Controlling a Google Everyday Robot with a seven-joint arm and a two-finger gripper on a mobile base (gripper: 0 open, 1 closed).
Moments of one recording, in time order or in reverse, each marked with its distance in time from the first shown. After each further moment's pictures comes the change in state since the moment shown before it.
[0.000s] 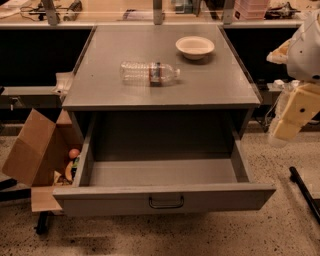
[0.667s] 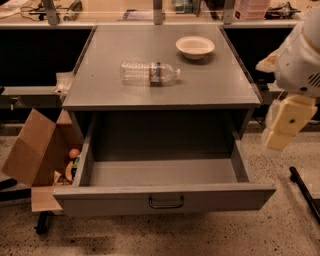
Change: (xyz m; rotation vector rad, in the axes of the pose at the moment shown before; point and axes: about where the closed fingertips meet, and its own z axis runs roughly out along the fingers) arm -0.009 0.015 0.012 -0.022 0.016 -0.044
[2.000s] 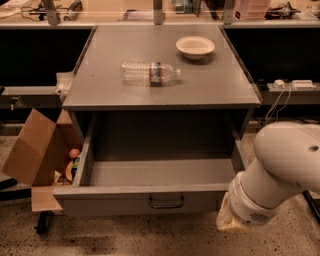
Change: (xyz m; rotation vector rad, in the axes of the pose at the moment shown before) arm 0.027 0.169 0.218 -0.355 -0.055 -0.030
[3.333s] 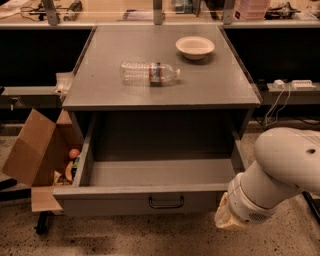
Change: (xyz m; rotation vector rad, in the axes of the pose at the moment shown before) arm 0.007 -0.009 0.014 0.018 -0.022 -0.014
